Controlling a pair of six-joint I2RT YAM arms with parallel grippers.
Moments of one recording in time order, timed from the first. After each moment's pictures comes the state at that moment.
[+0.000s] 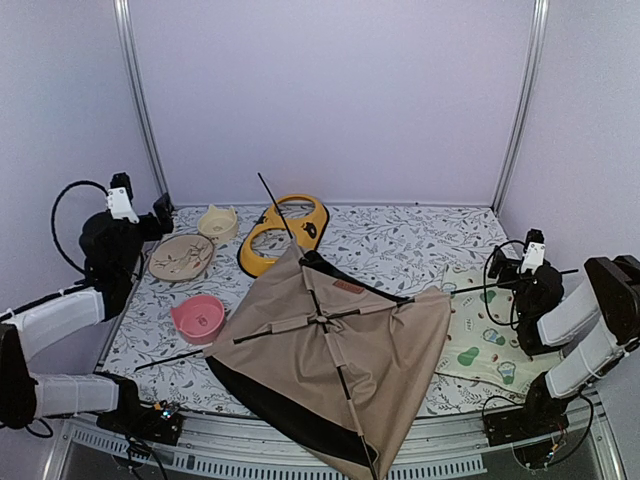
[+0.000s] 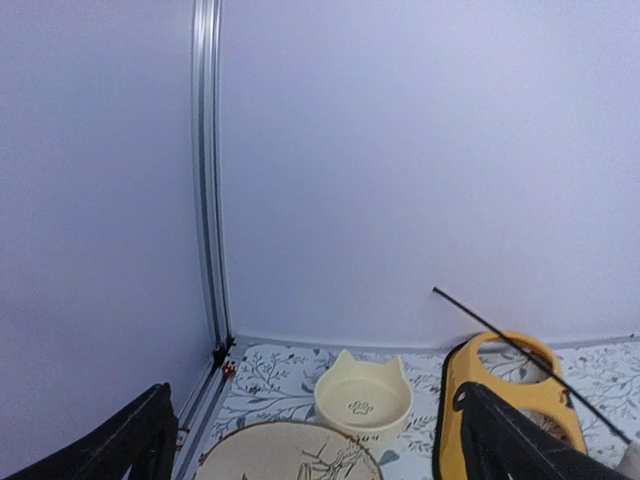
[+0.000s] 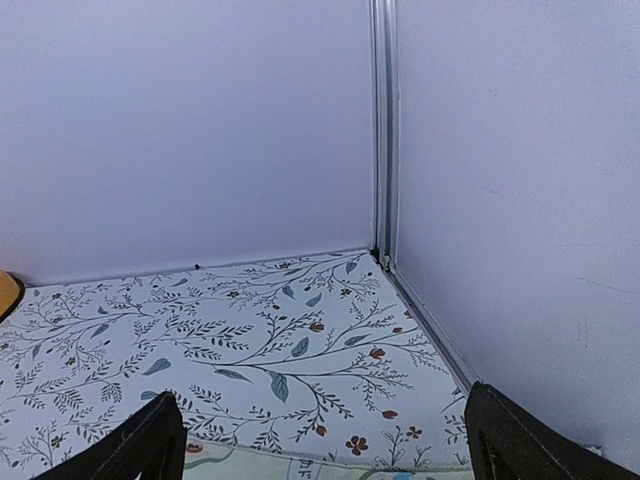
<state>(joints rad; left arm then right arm) -0.11 1.12 0.45 0.77 -0.22 -0.01 0.02 1.52 0.18 1.35 0.21 0.04</state>
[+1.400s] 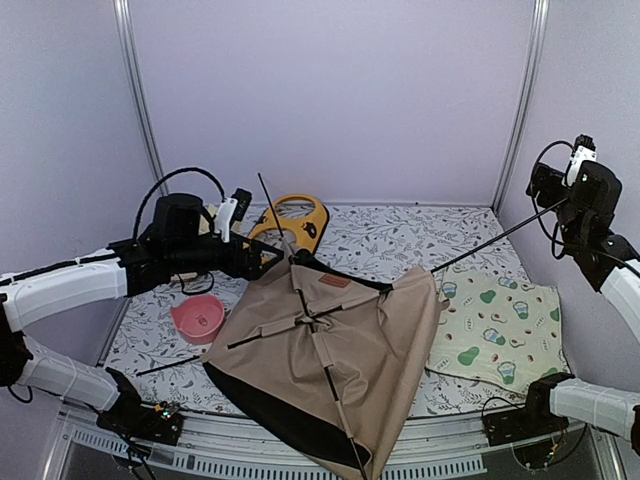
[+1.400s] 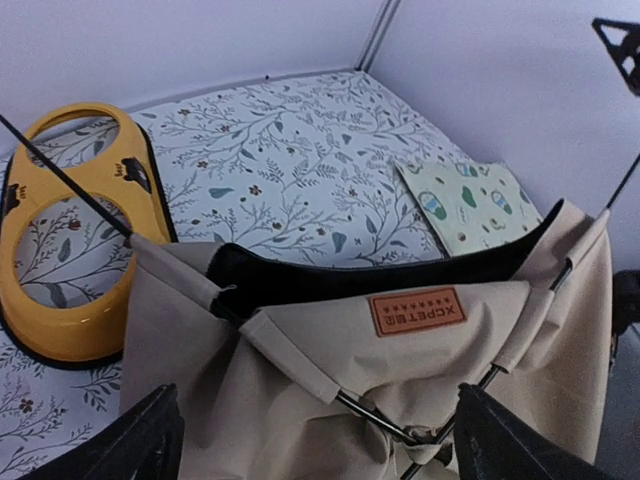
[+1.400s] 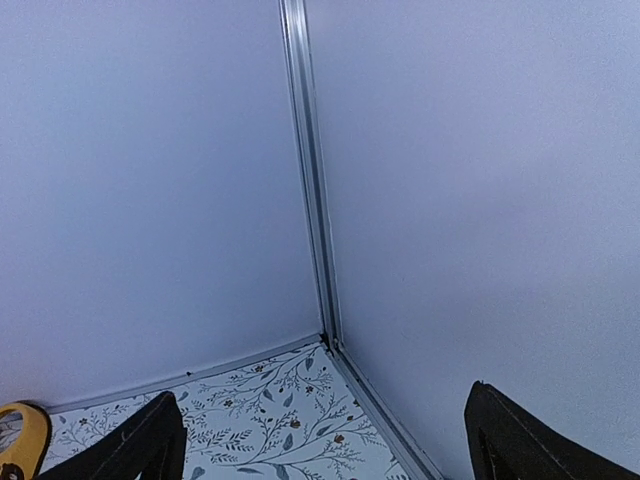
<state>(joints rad) -0.63 1.22 0.85 -0.04 0.22 -0.27 0.16 0.89 0.92 -0.04 0.54 0.12</state>
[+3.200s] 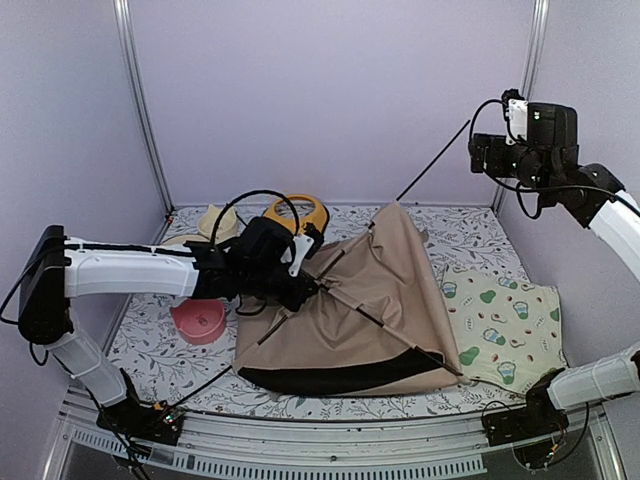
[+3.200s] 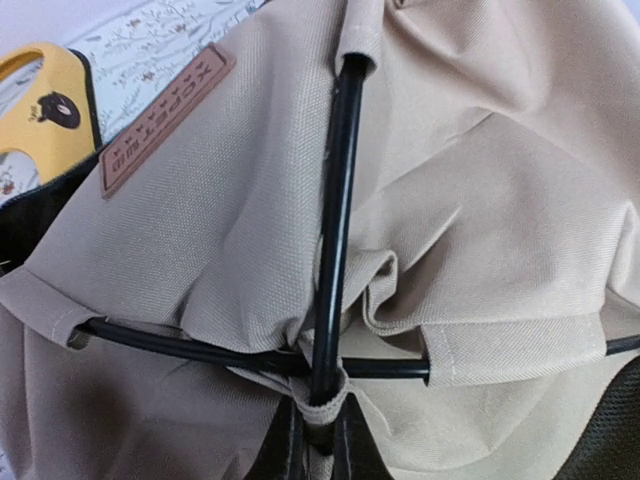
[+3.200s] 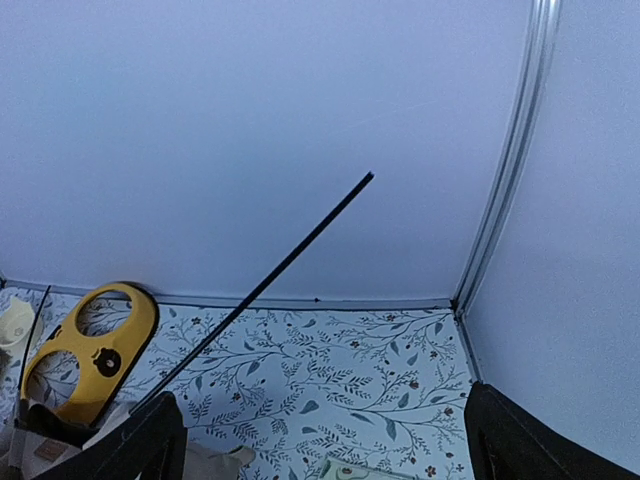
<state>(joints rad) -0.94 1.61 1.06 -0.18 -0.06 -0.23 0.44 1.21 1.42 -0.45 0.46 0.10</state>
